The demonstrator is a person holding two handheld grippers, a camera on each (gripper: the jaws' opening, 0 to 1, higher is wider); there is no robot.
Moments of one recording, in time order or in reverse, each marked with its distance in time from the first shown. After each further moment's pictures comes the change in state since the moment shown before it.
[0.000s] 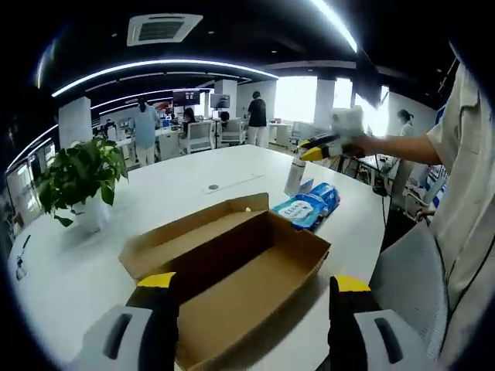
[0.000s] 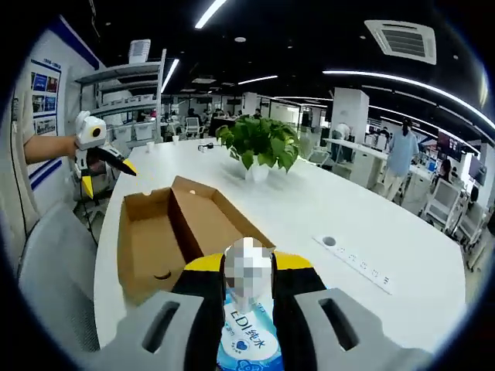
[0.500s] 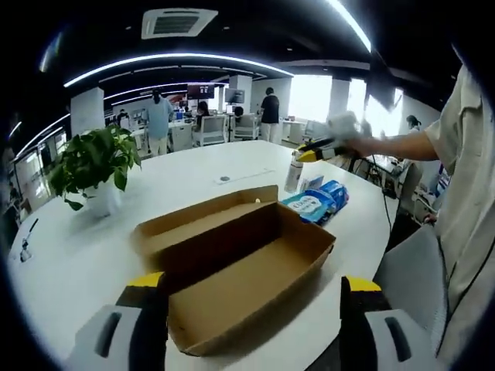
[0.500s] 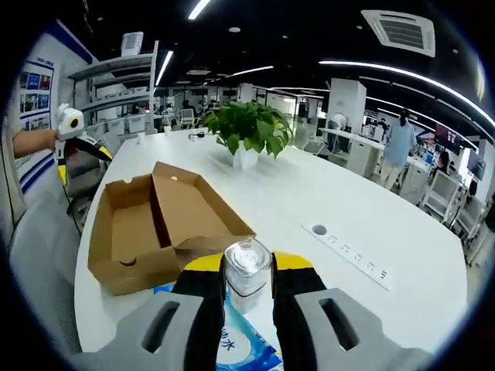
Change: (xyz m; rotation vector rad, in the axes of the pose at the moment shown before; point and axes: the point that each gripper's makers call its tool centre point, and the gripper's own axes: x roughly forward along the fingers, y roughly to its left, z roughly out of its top) left arm -0.009 0.004 -0.015 -0.048 0.024 0.058; right arm 0.027 -0.039 -0.031 0.031 0.050 -0.022
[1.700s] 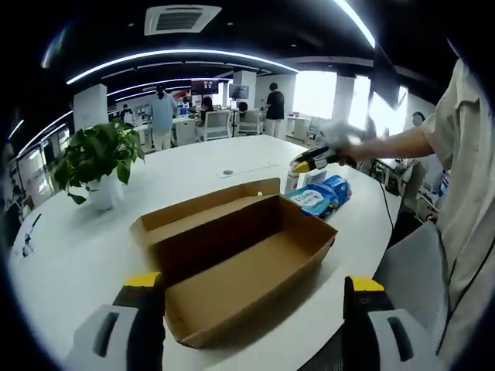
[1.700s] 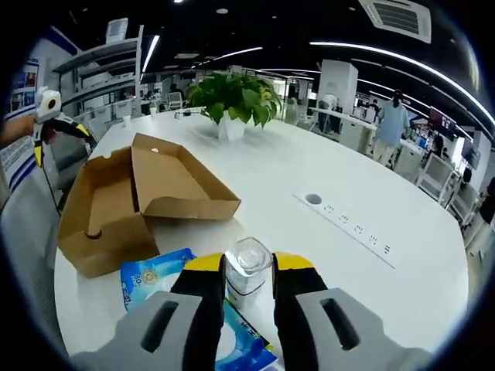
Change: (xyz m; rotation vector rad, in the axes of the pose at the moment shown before) left arm -0.001 -0.001 -0.009 -0.008 0.025 0.018; right arm 0.025 -0.016 -0.049 0.017 0.098 -0.046
